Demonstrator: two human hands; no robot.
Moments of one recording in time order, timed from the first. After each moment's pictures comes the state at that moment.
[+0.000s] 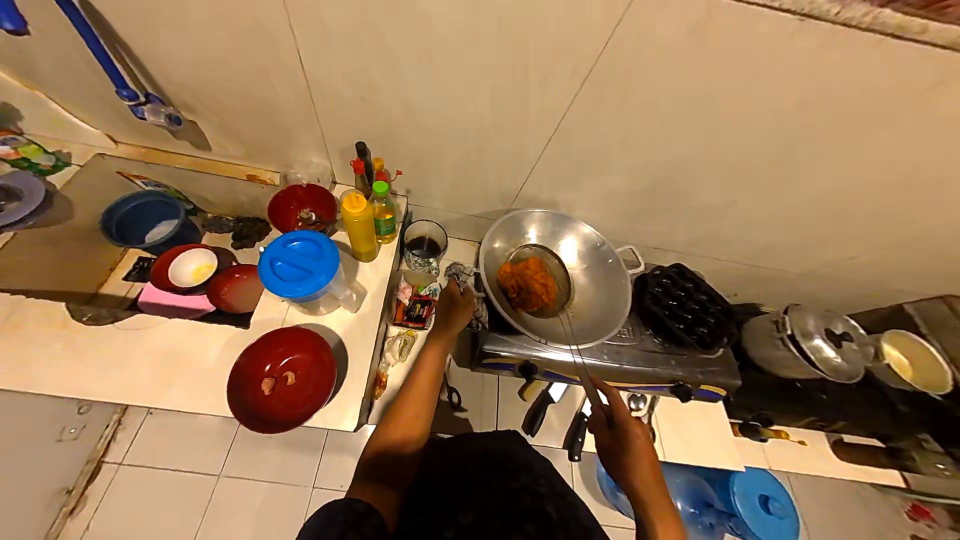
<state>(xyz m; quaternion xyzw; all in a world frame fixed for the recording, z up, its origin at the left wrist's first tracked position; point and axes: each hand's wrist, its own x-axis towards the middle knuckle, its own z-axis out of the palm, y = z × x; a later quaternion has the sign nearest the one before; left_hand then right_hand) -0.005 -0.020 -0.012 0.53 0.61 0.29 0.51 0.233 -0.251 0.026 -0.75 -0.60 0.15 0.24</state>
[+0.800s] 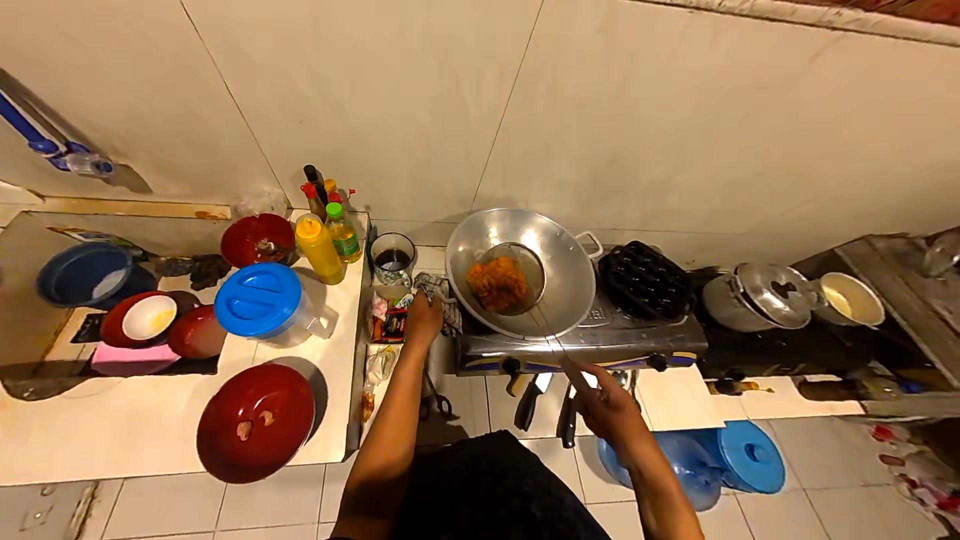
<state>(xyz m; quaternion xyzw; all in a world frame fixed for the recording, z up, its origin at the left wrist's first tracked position) -0.007 -0.016 -0.010 0.56 0.62 0.26 0.48 0.250 -0.239 0.040 -0.73 -0.40 0.41 0.37</state>
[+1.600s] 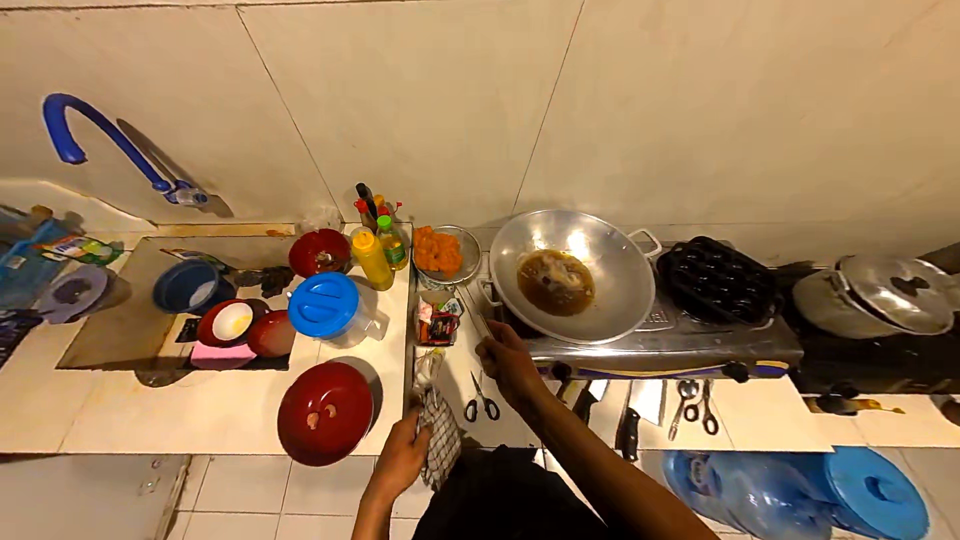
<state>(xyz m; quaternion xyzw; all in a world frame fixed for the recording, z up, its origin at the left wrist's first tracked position) -0.169 -0.196 -0.010 0.59 0.58 0.18 0.54 0.053 -0.119 0.046 -0.55 -0.25 0.63 0.49</state>
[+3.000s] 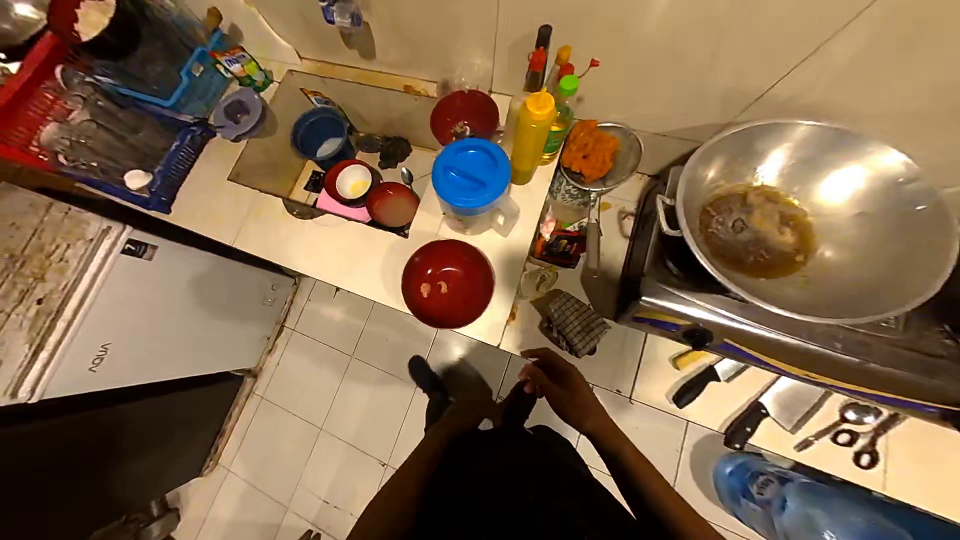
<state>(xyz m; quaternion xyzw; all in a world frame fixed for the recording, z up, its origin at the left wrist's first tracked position) -0.250 -0.342 -0.167 0.52 0.59 0.00 0.62 -0.033 -0.254 -0.047 -0.52 -0.56 0.62 0.19</state>
